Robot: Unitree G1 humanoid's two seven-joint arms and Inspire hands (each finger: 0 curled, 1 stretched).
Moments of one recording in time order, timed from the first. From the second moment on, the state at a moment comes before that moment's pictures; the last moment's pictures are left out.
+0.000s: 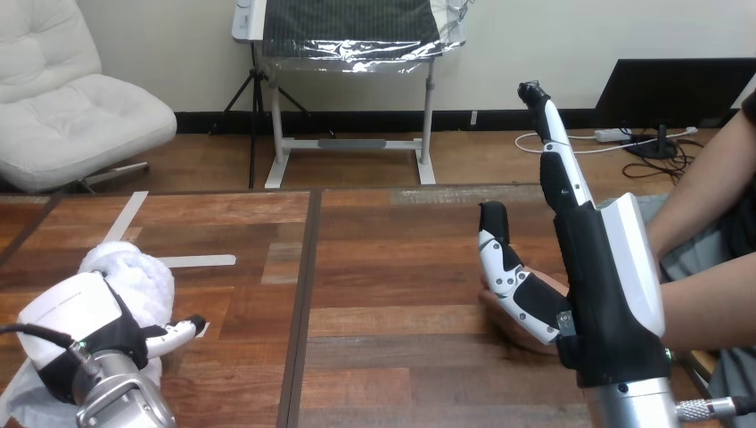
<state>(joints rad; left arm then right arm) -0.10 0.25 -0.16 0.08 1.19 0.84 -0.13 0.30 -0.08 0.16 -0.51 -0.52 -0.21 -0.12</state>
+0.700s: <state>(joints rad) -0.13 0.34 -0.21 0.12 1.19 0.91 -0.20 0.30 -0.08 0.15 -0.52 -0.52 -0.21 -0.12</state>
